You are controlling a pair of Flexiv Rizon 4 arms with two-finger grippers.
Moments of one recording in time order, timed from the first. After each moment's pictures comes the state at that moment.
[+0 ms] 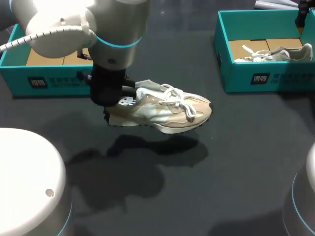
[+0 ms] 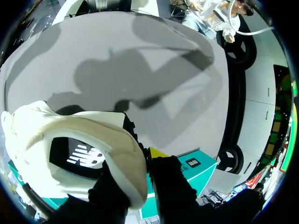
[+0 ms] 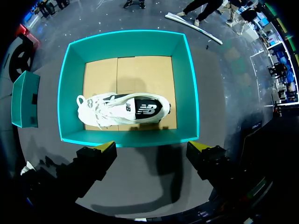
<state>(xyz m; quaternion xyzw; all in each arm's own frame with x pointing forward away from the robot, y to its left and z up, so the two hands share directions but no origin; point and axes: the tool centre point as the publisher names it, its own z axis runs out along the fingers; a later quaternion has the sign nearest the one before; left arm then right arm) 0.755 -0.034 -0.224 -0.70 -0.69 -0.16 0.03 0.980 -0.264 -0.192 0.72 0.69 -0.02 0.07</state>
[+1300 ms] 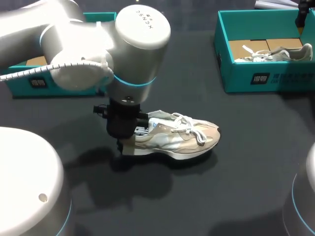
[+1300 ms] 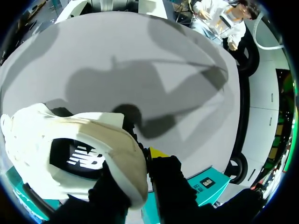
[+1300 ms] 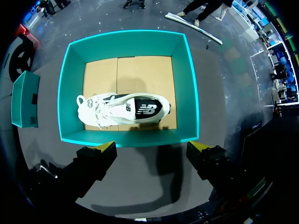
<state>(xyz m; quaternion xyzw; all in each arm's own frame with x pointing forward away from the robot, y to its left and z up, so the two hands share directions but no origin) 0.715 -0.057 -0.306 -0.70 -0.70 -0.12 0.06 0.980 -0.264 -0.192 0.72 0.69 -0.02 0.07</state>
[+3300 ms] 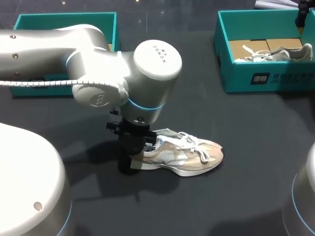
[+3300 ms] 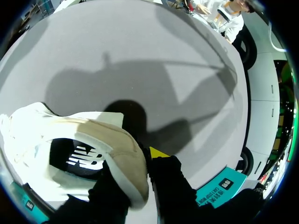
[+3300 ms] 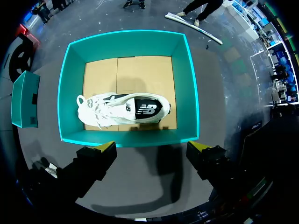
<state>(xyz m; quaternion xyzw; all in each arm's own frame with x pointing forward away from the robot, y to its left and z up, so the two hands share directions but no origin) 0.712 -0.078 -0.378 -0.72 -0.68 -0.12 0.07 0.980 -0.264 -0.192 0.72 0.69 -0.02 0.07</state>
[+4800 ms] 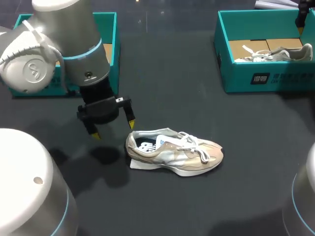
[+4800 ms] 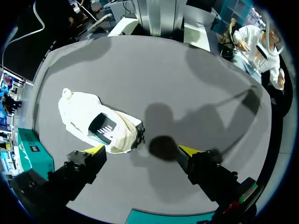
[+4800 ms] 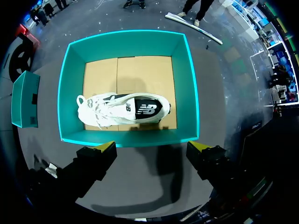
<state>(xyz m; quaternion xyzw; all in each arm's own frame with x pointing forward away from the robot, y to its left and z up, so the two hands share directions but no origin) 0.707 -0.054 -0.295 -0.59 -0.80 0.11 0.00 0.980 -0.264 -0.192 0.72 0.69 -0.02 0.07</state>
